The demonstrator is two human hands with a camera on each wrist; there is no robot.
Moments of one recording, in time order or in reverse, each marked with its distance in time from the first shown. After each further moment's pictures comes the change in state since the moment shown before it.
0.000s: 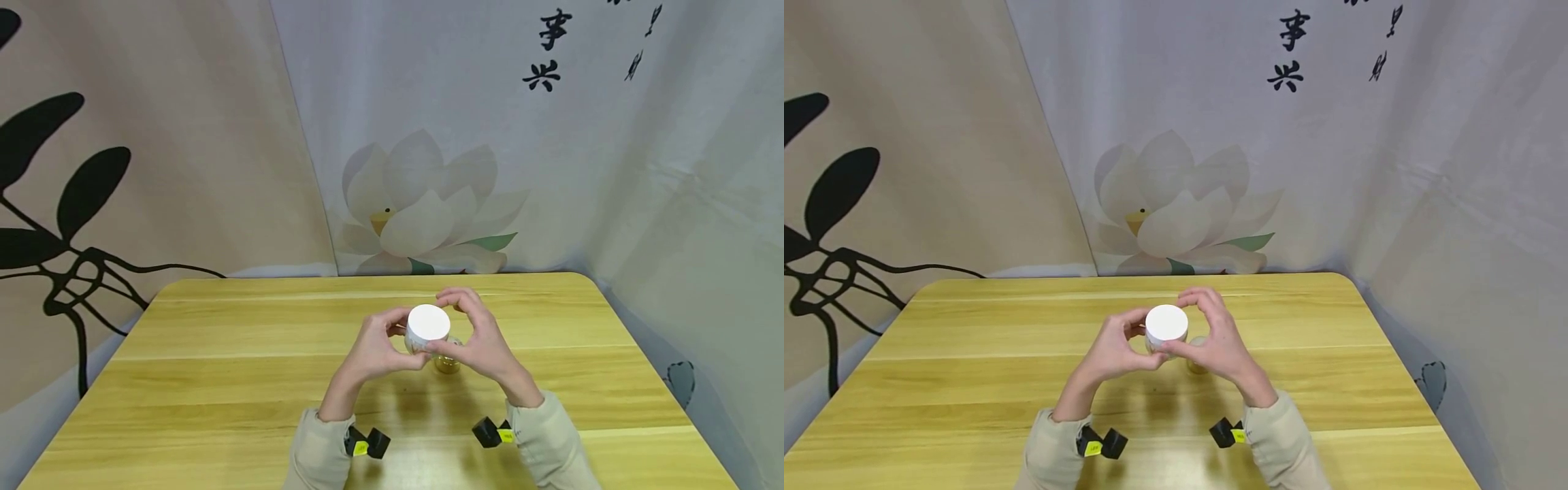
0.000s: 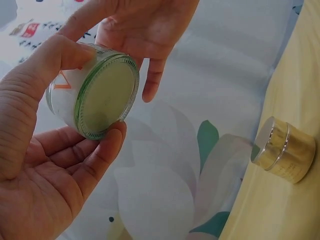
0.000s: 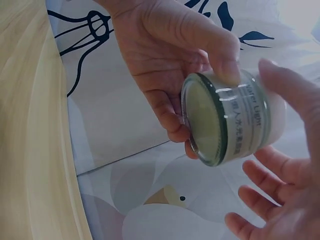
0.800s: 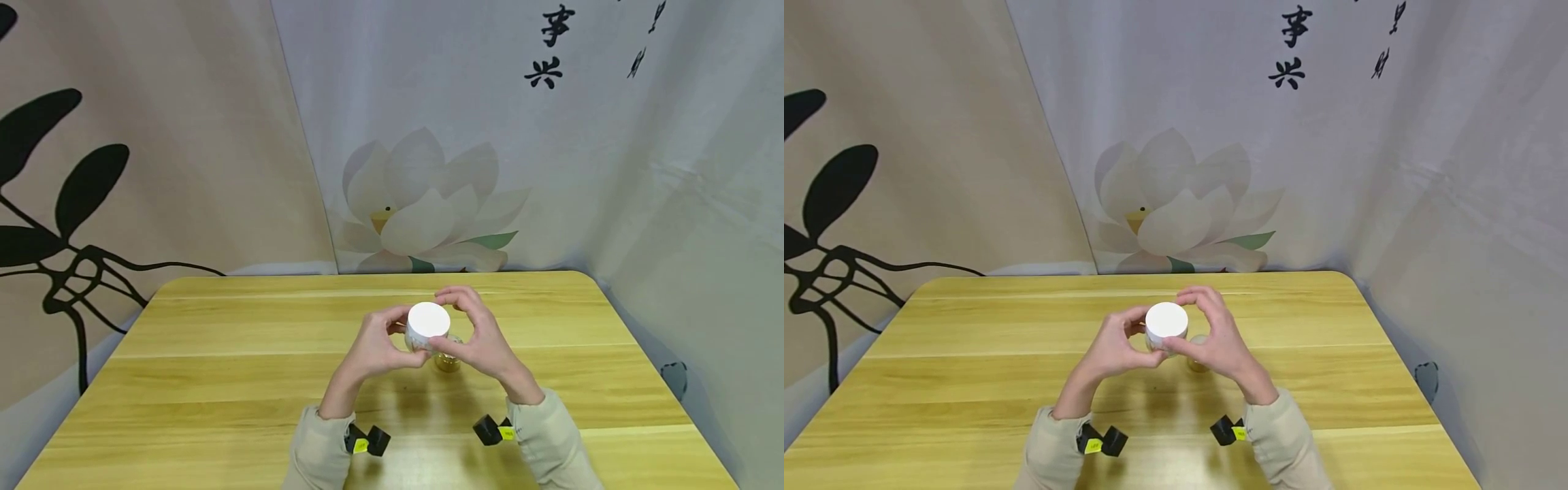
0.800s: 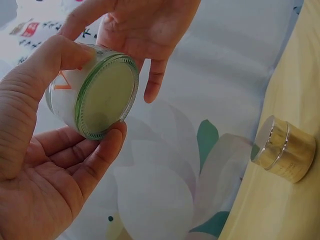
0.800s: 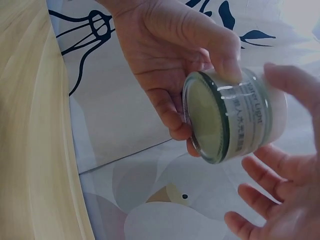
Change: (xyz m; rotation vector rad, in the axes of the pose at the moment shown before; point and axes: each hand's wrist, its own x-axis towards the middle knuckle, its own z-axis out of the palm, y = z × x) left_hand 0.001 -0.001 -0.001 0.001 0.000 -0.007; right_hand 0.000 0.005 -0.001 0.027 -0.024 -0.027
